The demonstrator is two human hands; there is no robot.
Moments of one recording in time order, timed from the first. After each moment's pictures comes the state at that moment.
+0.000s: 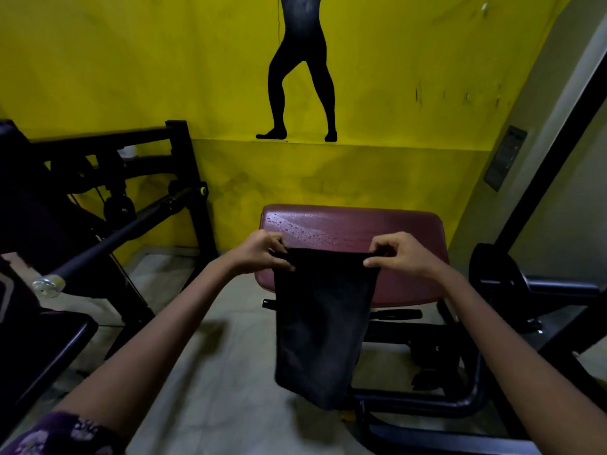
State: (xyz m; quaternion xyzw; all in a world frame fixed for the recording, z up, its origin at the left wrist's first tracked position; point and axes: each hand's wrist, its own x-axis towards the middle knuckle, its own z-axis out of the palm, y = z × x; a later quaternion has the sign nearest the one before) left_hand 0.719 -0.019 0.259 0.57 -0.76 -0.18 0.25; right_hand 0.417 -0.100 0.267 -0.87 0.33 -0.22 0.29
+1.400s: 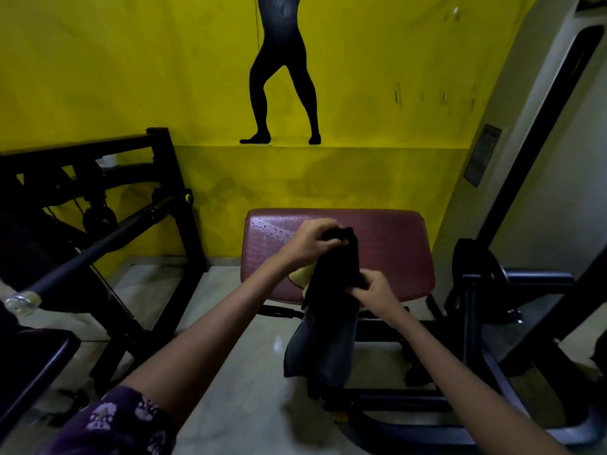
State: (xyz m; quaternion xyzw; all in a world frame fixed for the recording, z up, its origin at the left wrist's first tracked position) left_hand 0.604 -0.053 0.279 0.50 -0.76 -0.15 0.40; right_hand 0.430 -0.075 0.182 -0.72 0.40 -0.37 0.42
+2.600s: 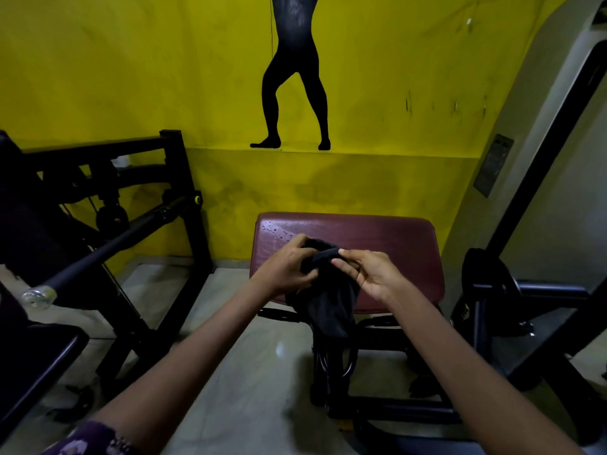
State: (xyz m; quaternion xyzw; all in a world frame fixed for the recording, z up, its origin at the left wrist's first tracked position) left_hand 0.664 -0.028 0.241 0.50 -0.81 -0.03 0.31; right_hand 0.484 -0.053 0.271 -0.32 0.39 -0.46 0.73
